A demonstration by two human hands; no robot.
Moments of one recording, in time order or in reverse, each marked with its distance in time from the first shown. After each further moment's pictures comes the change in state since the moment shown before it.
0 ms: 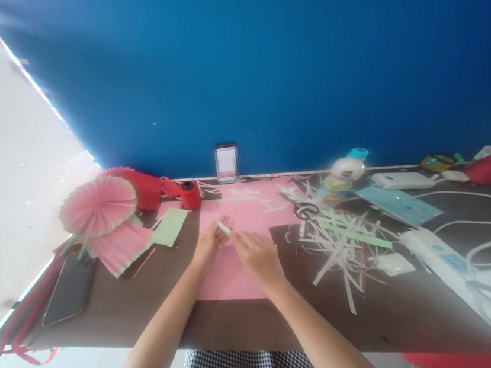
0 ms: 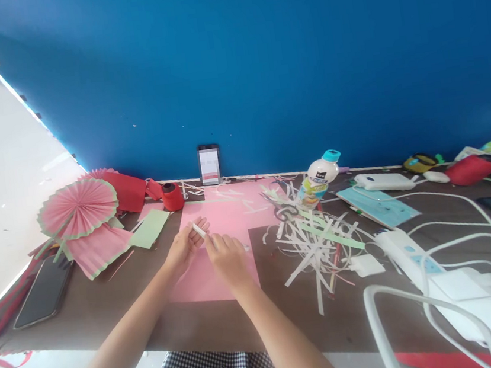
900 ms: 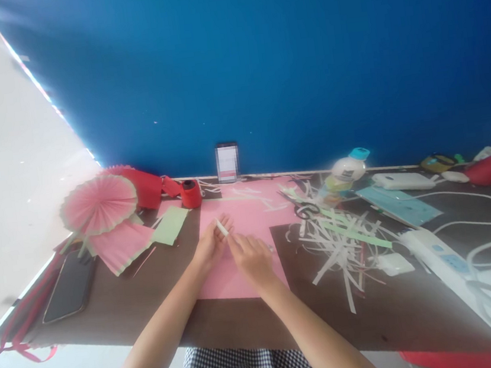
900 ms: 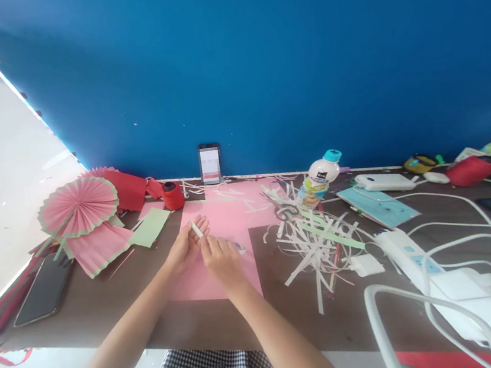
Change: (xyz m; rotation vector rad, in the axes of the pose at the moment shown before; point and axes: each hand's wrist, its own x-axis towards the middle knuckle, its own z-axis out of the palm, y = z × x) left_hand 0.005 -0.004 -0.003 -0.241 0.039 -0.065; right_hand 0.000 -0.014 0.005 -0.132 0.083 -0.020
